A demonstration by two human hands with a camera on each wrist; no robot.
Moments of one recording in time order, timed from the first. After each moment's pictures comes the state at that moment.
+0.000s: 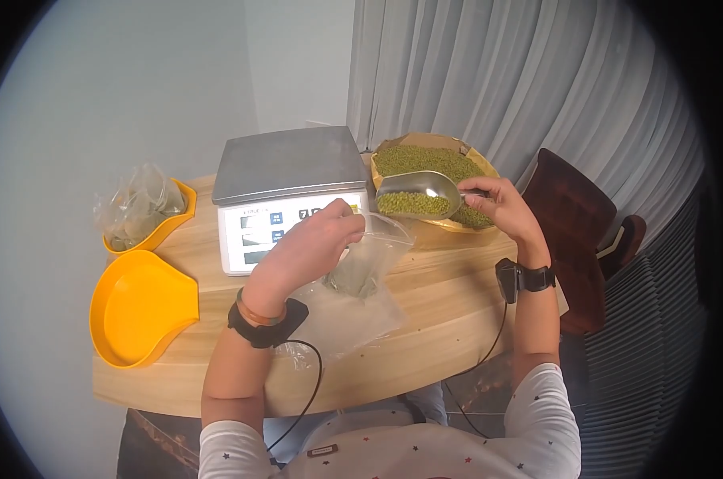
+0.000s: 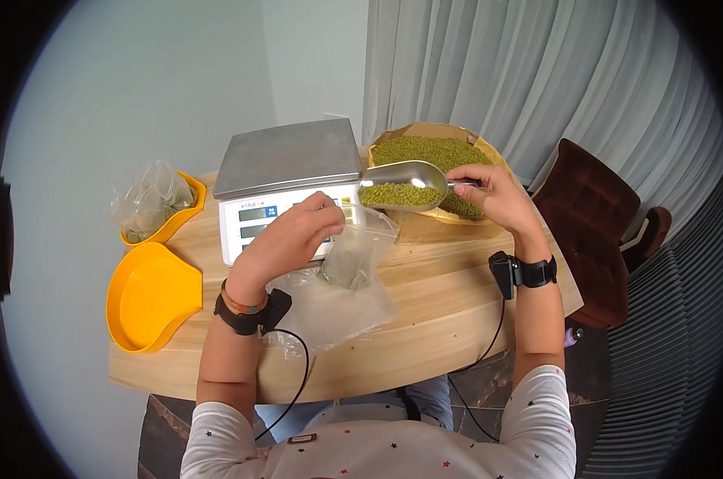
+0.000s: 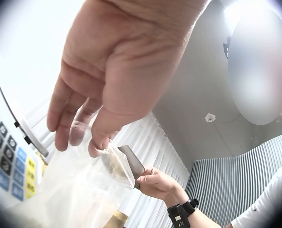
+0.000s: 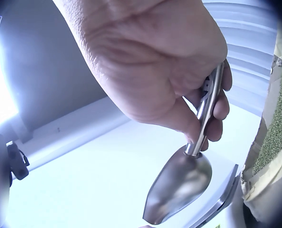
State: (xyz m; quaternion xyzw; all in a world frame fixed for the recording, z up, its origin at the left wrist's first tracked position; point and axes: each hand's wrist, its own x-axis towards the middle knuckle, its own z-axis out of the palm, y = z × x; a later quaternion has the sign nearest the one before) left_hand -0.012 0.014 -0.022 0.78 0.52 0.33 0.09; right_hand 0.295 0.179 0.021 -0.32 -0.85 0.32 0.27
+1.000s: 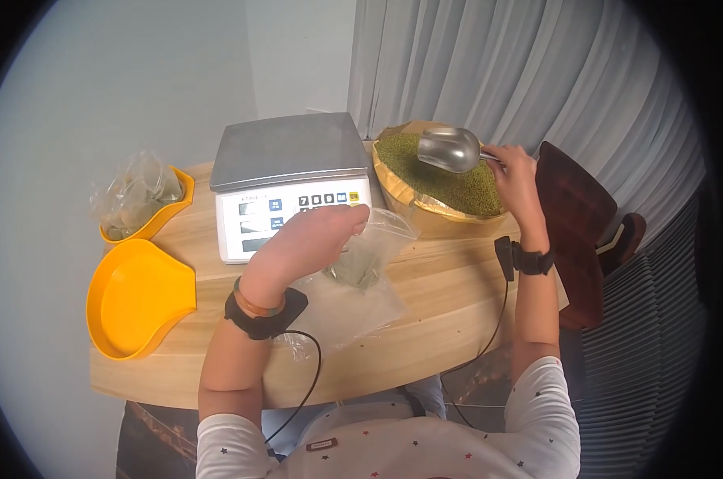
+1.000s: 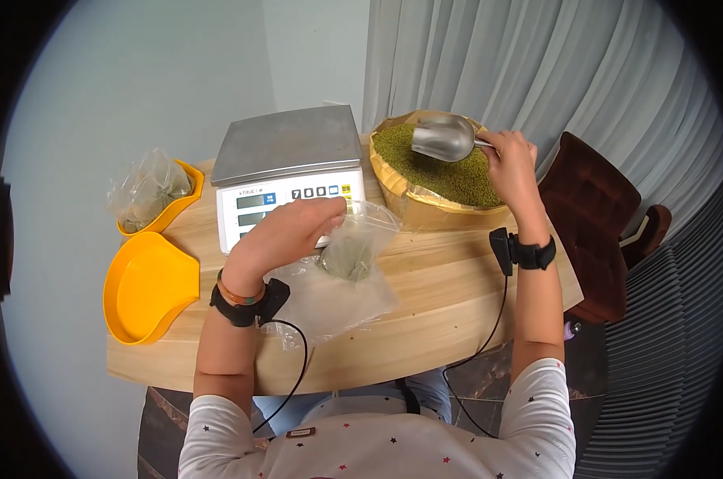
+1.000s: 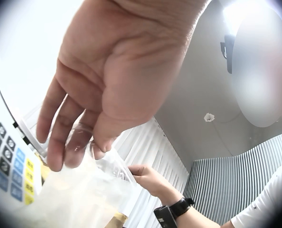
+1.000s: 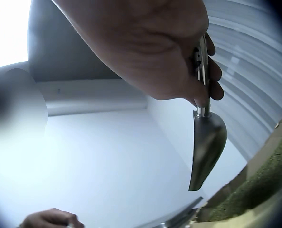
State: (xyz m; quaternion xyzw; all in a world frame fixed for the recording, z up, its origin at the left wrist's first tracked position) left_hand -0.012 0.014 -0.024 0.79 0.54 0.26 0.09; right_hand 0.295 0.203 0.017 -0.40 -0.84 -0.12 0.35
